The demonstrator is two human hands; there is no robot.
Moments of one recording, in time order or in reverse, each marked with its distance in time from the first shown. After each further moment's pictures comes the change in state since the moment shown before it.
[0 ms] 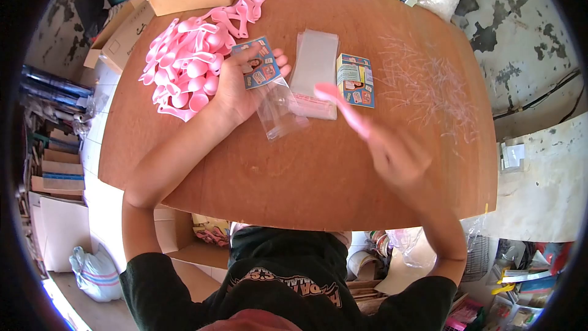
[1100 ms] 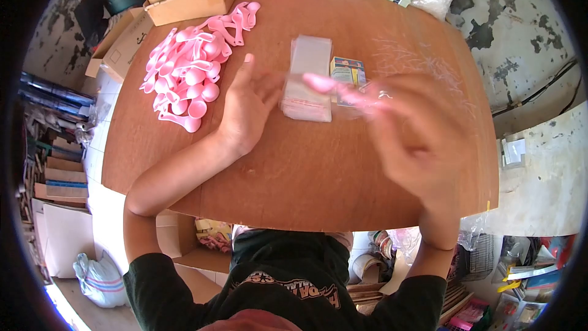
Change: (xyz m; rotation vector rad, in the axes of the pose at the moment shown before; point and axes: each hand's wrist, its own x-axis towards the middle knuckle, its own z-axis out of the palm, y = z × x) left_hand -0.031 -0.027 0.011 0.135 0.039 0.001; right_hand 0.073 -0.031 -0.047 0.200 0.070 0.086
